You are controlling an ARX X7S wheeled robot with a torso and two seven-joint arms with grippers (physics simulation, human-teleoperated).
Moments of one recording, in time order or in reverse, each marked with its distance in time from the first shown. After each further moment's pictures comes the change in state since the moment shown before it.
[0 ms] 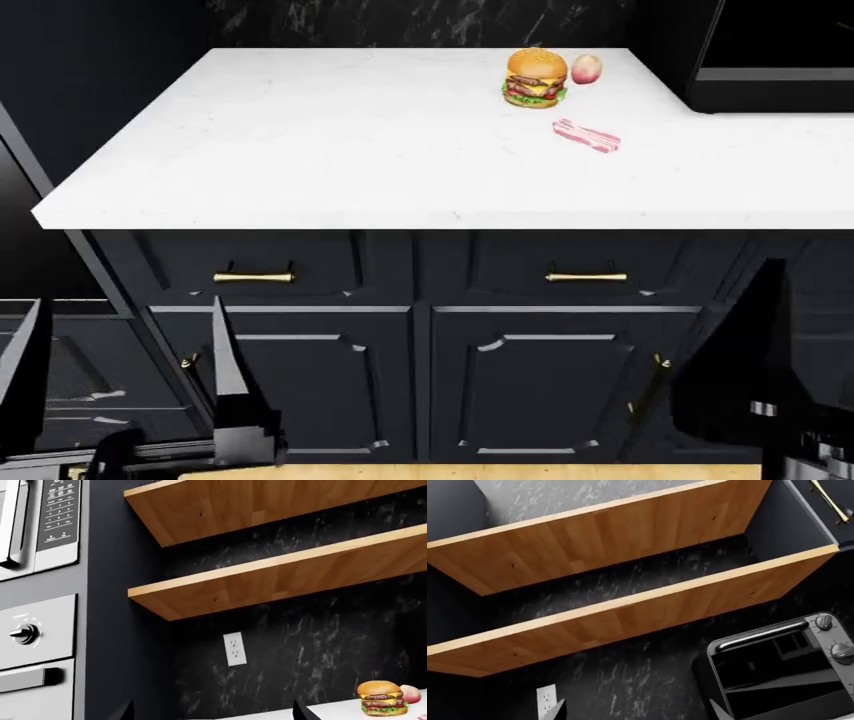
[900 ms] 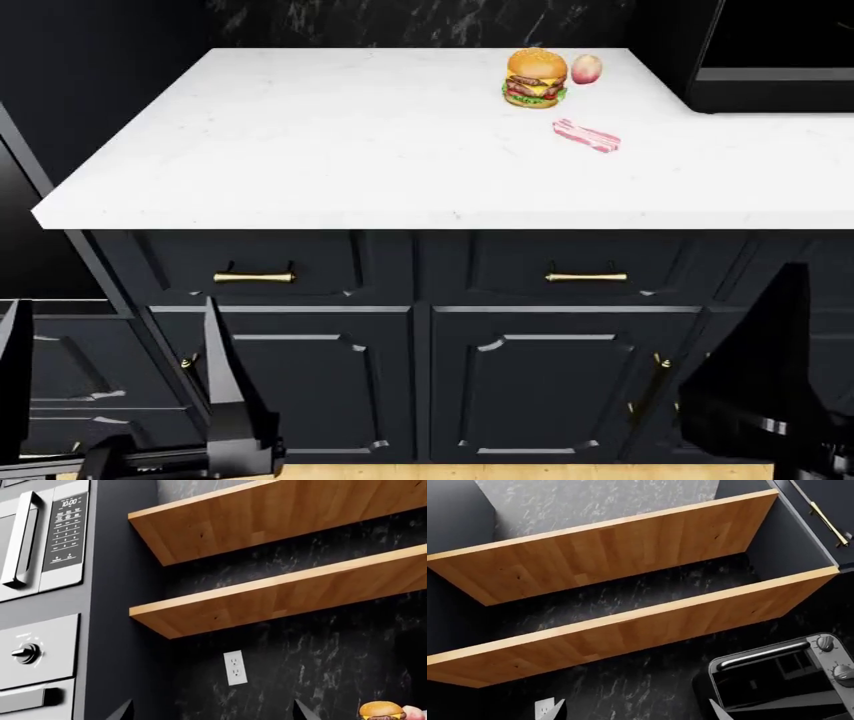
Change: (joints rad) left arm 0.003 -0.028 0.016 0.001 0.018 0.069 -0.037; right arm -0.011 0.012 -0.013 0.008 -0.036 -0.080 0.007
